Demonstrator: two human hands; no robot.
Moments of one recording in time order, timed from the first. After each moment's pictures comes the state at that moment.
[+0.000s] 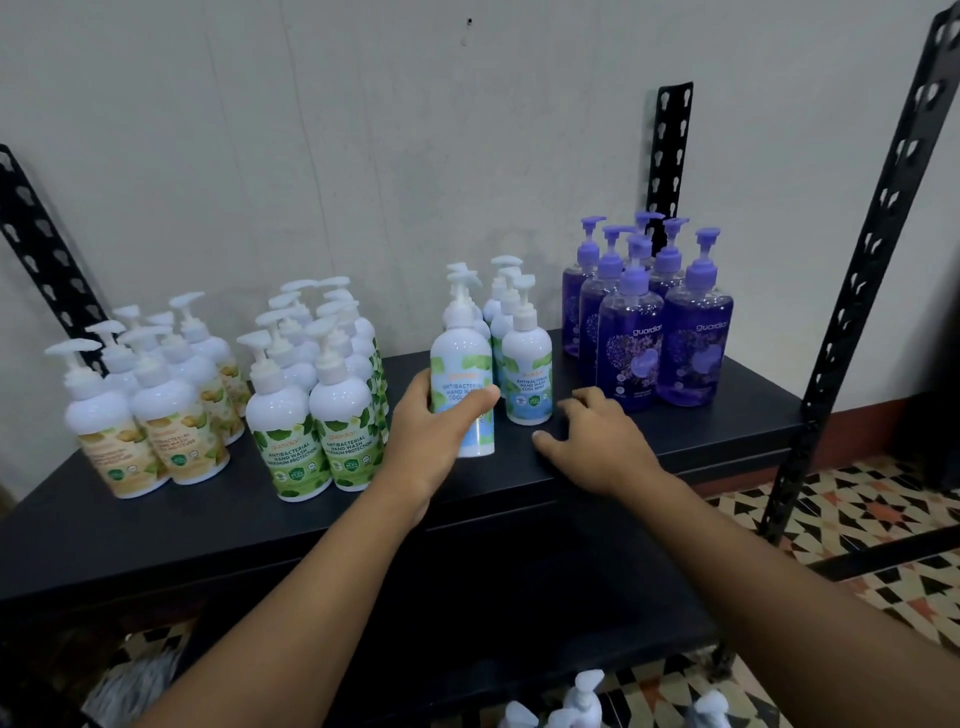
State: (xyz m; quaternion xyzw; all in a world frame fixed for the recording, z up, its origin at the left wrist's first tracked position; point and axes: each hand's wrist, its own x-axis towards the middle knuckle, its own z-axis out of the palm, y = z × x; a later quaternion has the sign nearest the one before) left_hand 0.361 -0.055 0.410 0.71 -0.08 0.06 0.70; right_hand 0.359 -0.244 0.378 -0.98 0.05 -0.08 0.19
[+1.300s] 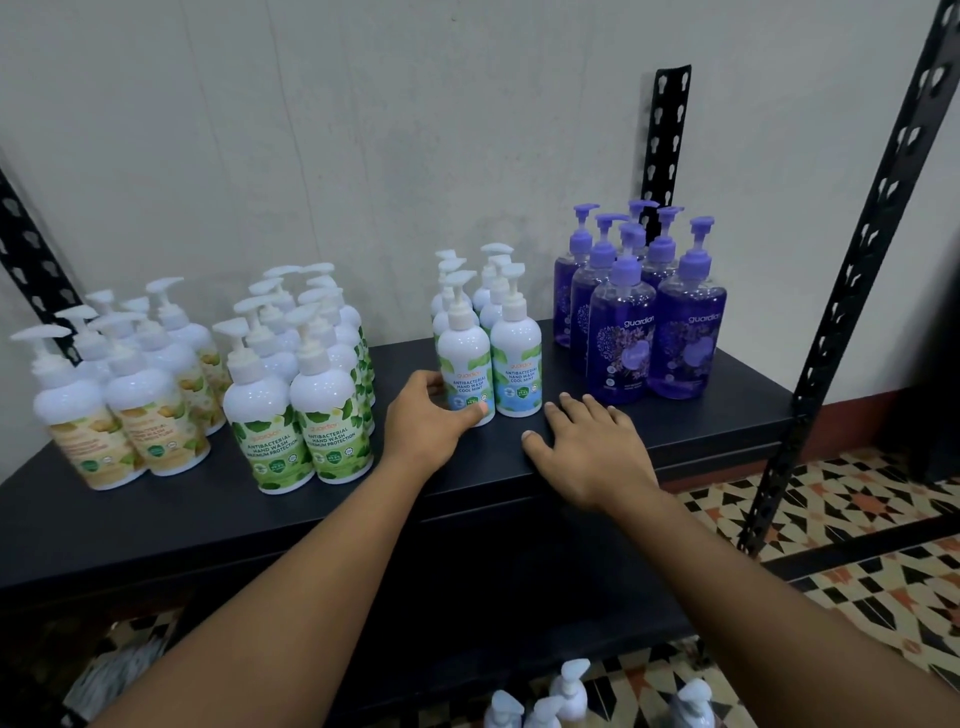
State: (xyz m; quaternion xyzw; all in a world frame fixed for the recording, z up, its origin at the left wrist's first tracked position) left_hand 0.416 -0.059 0.374 0.86 -0.05 0.13 0.49; right_hand 0.352 -0.243 0.363 -0.99 0.05 -0.05 0.09
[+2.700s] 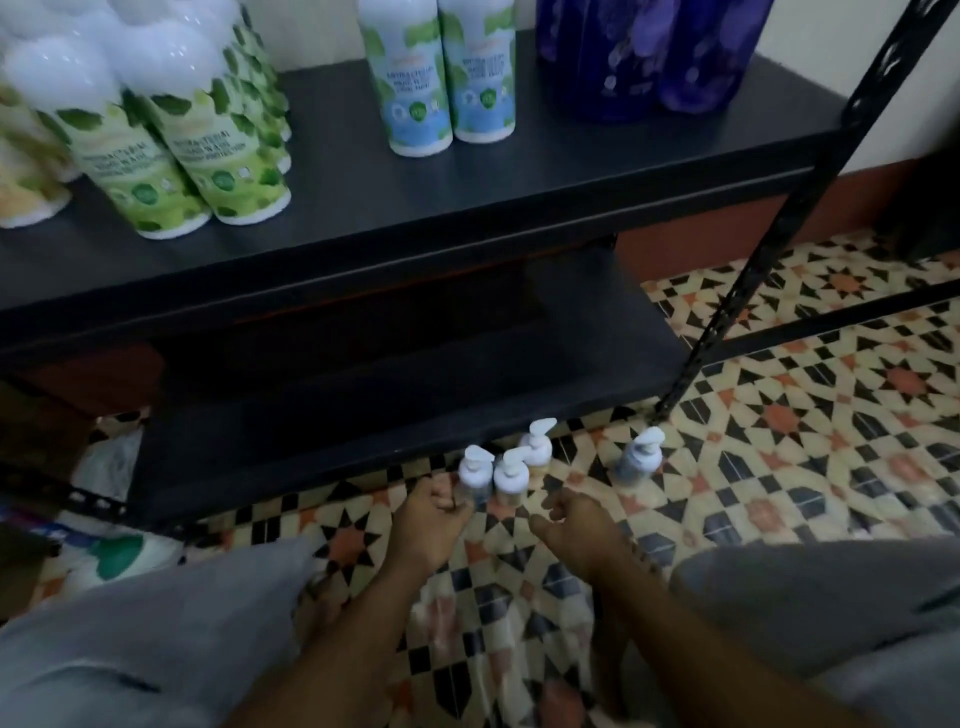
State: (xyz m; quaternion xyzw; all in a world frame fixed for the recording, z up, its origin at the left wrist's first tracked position) left_hand 0.220 -0.024 0.086 0.86 0.11 -0.20 0.45; right_hand 0.171 -0.222 0.072 -0.87 0.20 0.18 0.42
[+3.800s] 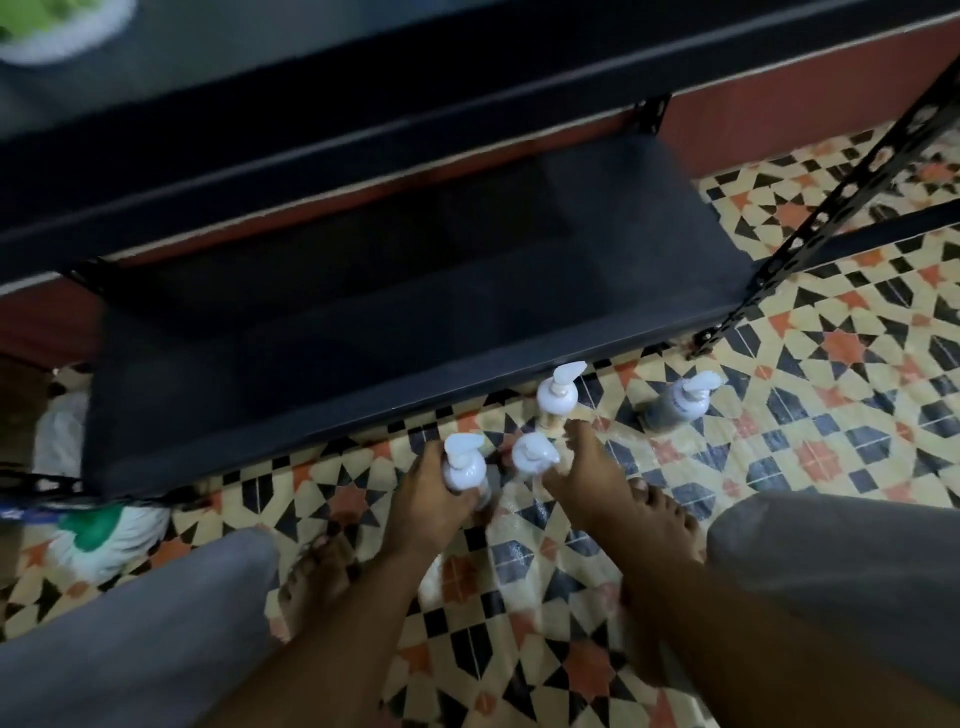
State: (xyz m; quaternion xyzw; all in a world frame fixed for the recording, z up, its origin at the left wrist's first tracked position) left_hand 0.239 -0.004 0.015 0.91 0.04 -0.21 0.36; right_hand 0.206 -0.210 -0.017 -0.87 0.23 0.15 0.40
